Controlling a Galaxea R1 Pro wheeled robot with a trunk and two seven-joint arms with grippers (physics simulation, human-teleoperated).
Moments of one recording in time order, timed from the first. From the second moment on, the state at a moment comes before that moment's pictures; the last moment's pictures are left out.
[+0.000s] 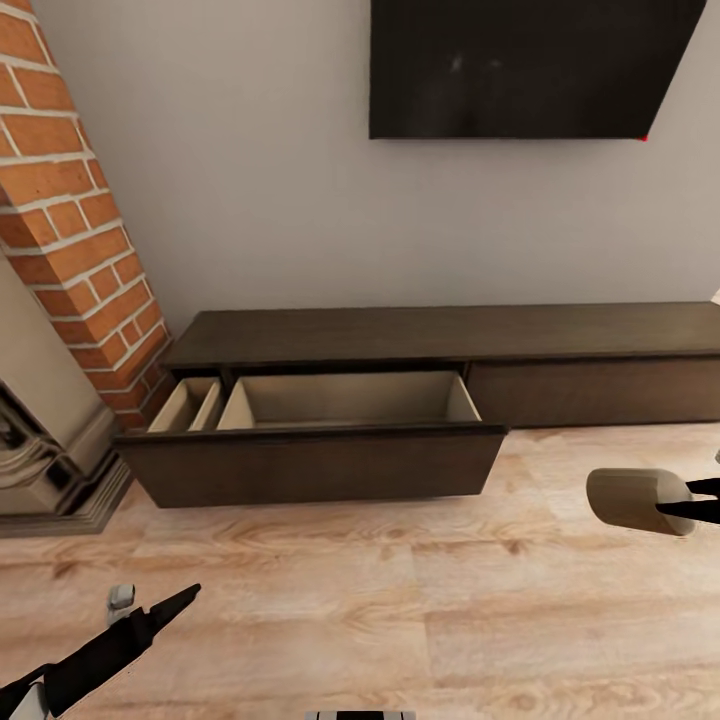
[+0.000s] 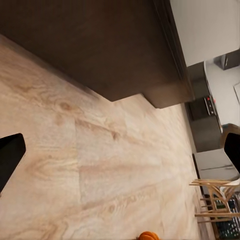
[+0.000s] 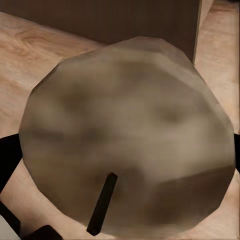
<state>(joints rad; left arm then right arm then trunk) -0.27 0.37 0.15 -0.68 0.67 0.40 -1.20 -0.62 -0.97 -0.02 -1.00 -0.15 0.60 1.40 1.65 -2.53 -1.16</state>
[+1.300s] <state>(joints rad) -0.27 0.27 0.11 -0.38 0.62 0.31 -0.99 -0.68 -0.54 0.02 -1.48 -0.13 1.02 0.51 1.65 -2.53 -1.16</state>
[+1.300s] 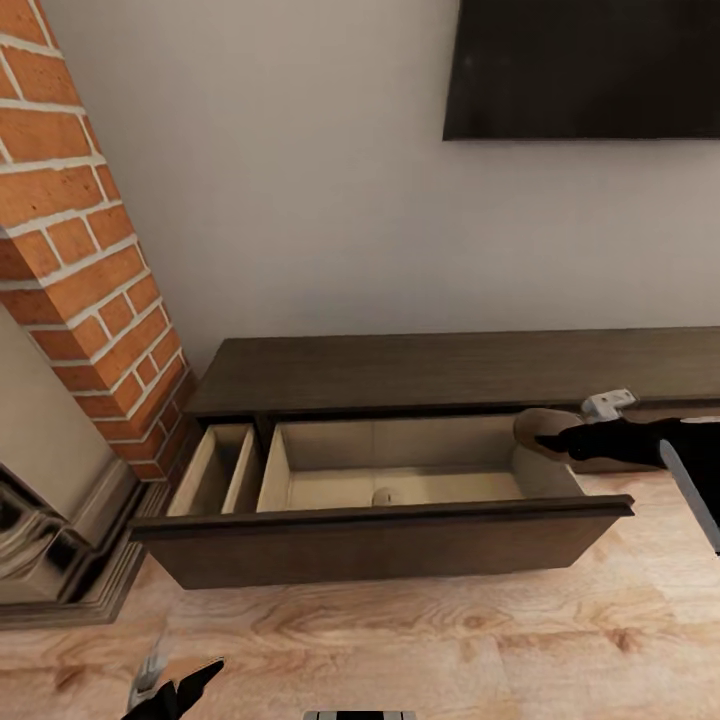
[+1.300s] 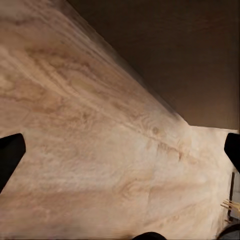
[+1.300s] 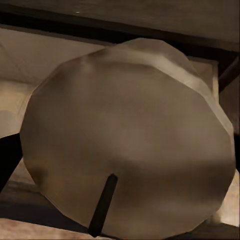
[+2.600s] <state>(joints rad) -0.27 0.21 0.09 -0.26 0.56 0.13 -0.70 -1.19 -0.25 0.58 -0.63 -0.03 1.03 0.64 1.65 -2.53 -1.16</state>
